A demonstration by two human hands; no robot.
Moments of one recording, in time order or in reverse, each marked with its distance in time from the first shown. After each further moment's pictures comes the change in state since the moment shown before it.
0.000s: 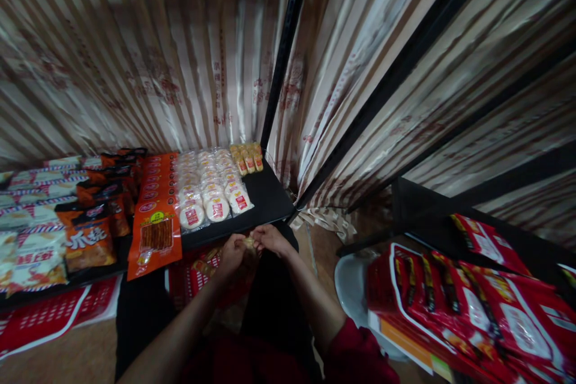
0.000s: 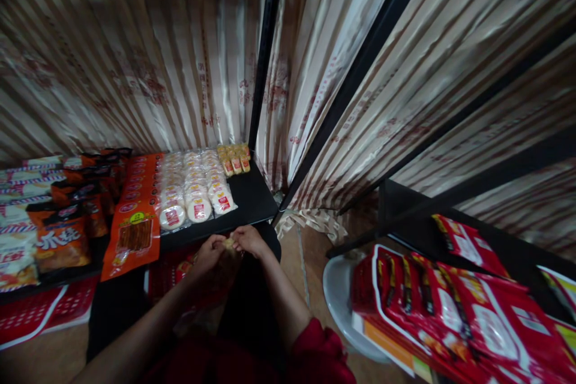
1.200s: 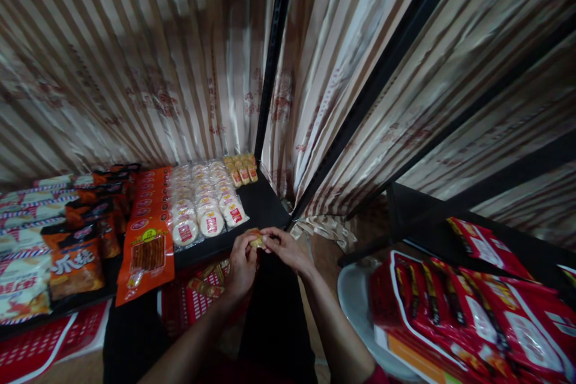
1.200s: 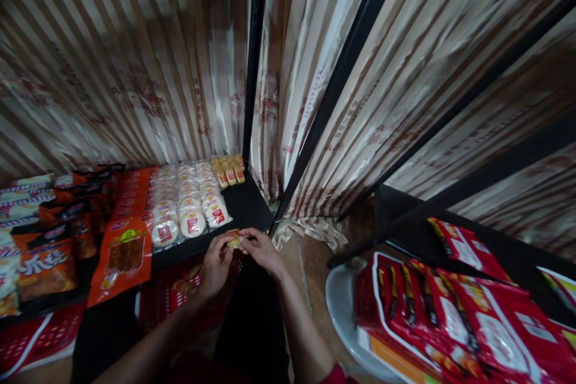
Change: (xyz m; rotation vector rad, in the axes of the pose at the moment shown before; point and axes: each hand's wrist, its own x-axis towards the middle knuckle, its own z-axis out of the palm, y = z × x) left_hand -0.002 0.028 0.034 0.064 0.101 0.548; right_hand -0.043 -0.015 -0.041 0.212 0.055 -0.328
